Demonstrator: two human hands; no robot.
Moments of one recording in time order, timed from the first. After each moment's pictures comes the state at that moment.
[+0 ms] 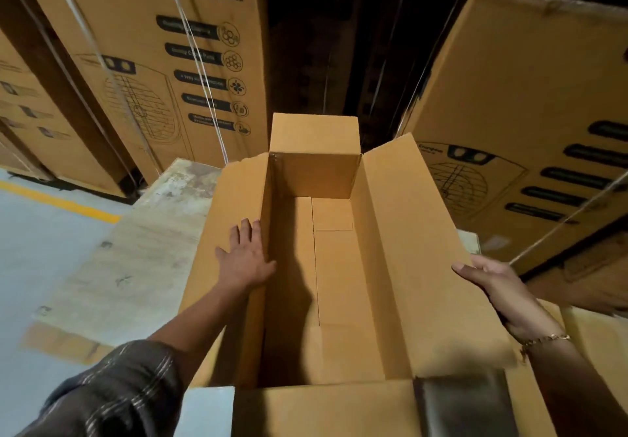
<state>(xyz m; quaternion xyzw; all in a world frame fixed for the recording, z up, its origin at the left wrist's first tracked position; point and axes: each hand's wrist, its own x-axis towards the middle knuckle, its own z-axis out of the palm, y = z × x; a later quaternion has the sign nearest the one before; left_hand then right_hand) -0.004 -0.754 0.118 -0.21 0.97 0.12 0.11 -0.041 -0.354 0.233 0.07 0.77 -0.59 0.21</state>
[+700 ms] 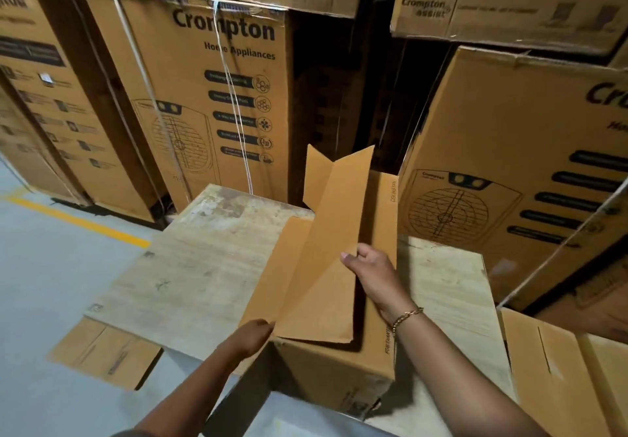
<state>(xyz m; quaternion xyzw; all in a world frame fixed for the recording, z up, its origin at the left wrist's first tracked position) 0.140 -0.752 0.098 -0.23 0.82 0.46 0.26 0.033 -0.525 0.235 -0.07 0.79 -0.57 0.20</state>
